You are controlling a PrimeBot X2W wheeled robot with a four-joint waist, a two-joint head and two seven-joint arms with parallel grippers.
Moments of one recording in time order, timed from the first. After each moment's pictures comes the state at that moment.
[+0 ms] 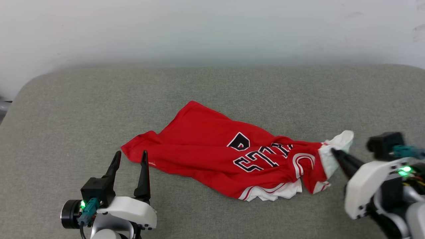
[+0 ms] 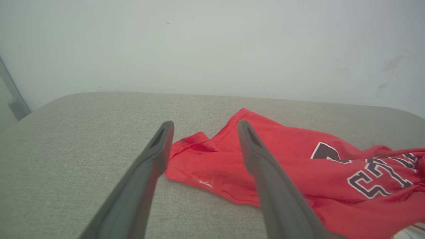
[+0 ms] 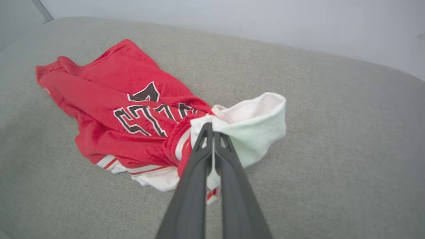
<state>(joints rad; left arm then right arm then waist) -0.11 0.26 -0.30 0.16 -0.41 0.19 -0.26 -0.13 -0.27 0.10 -0.10 0.33 0.13 0.53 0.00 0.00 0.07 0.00</state>
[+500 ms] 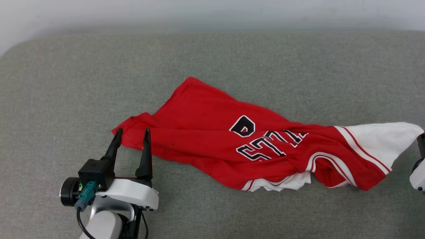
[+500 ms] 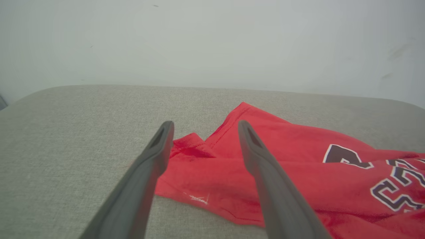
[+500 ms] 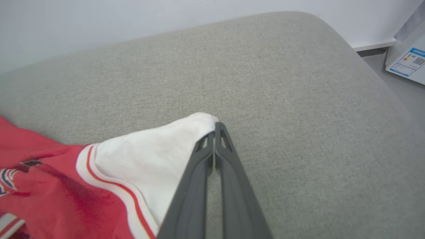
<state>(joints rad) -0.18 0.25 -0.29 0.13 -0.39 0.17 -0.26 -0.25 -0.26 -0.31 0.18 0.34 0.13 0.37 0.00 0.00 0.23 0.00</state>
